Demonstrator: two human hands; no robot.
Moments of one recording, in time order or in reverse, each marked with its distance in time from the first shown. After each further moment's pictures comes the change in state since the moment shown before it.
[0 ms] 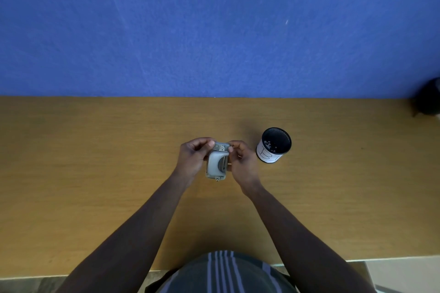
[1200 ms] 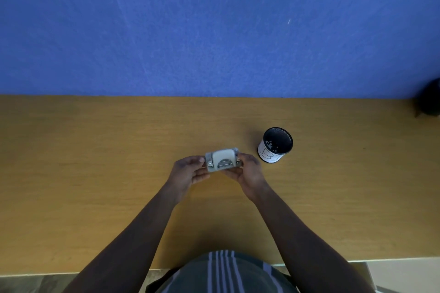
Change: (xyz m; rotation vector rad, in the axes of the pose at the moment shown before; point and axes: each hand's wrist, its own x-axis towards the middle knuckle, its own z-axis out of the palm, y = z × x) left_hand -0.021 -0.024 -0.031 -0.124 0.006 -0.395; right_hand 0.003 0.020 -0.011 0.461 -0.074 0.468
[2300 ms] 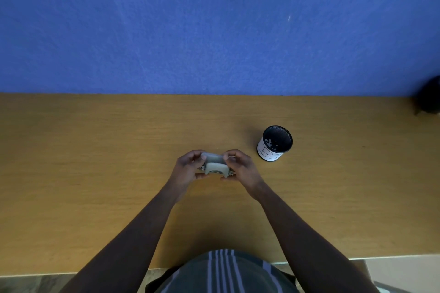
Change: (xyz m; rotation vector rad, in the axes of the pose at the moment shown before) left_hand -0.003 0.003 0.006 0.185 -0.031 0.156; right_hand -0.007 -0.004 -0.003 -0.450 -0.189 -0.189
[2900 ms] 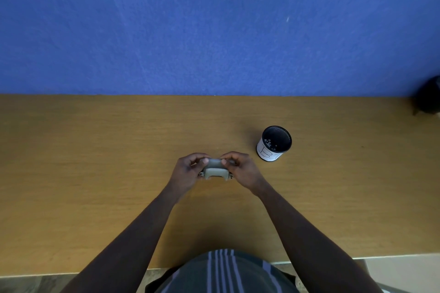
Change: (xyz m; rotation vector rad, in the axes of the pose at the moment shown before) left_hand -0.004 -0.004 0.001 0.098 -0.021 0.114; right_hand 0.006 0.001 -0.005 -0.358 -0.015 -0.169
